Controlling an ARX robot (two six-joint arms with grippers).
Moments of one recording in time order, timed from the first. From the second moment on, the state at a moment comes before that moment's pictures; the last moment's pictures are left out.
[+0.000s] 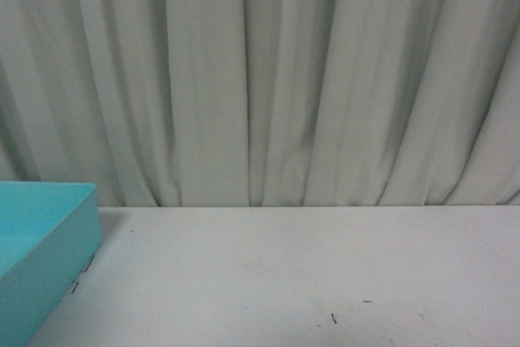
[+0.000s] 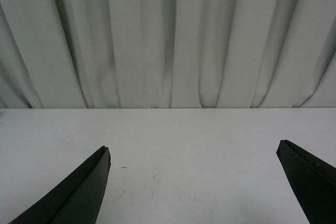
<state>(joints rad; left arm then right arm) 0.00 0.86 0.23 0.63 0.00 0.00 -0.01 0.00 0.01 0.00 0.00 -0.01</state>
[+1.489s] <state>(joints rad) 0.00 0.20 0.01 0.20 0.00 0.00 -0.01 0.00 0.01 0.00 0.00 -0.01</state>
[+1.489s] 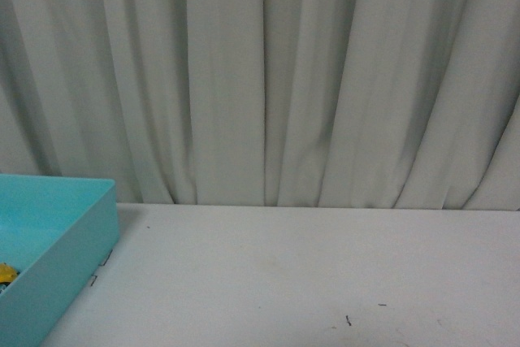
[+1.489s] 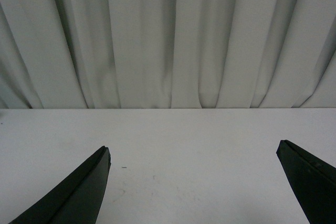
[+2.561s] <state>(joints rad) 0.00 0.01 0.01 0.00 0.00 0.00 -0.01 0.00 0.01 0.00 0.00 -0.01</state>
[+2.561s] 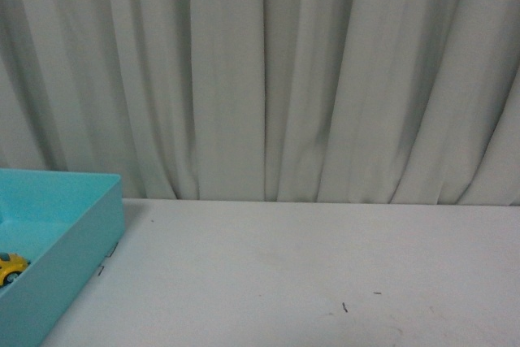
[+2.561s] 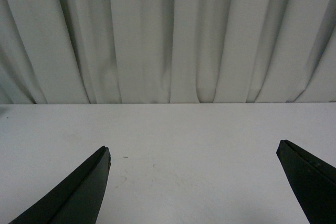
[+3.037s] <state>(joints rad) 0.00 0.01 0.01 0.00 0.00 0.00 -0.01 0.00 0.01 -0.01 0.00 -0.01</state>
